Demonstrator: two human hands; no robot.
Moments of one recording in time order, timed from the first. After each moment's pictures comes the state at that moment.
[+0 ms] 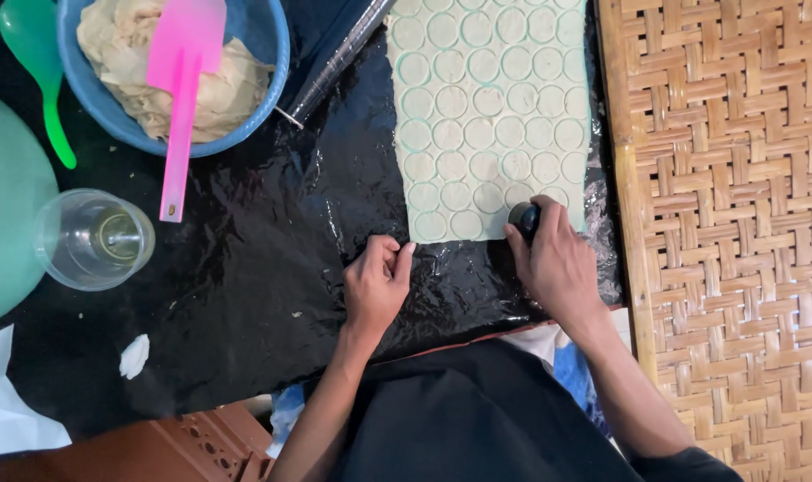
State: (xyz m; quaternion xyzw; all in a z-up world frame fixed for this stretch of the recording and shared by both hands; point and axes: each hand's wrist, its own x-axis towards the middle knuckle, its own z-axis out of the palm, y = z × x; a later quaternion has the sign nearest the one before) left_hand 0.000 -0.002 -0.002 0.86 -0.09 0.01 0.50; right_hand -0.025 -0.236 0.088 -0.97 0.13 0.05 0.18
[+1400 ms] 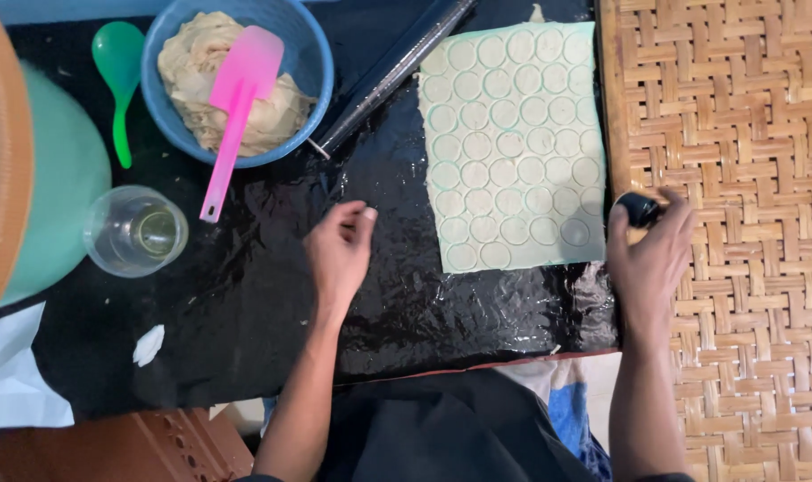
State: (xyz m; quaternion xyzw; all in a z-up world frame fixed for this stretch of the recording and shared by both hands) left_hand 0.075 0.025 0.030 0.86 0.09 -0.02 0.50; right_hand -0.015 -0.343 0.071 -0.95 0.21 -0.15 0.17
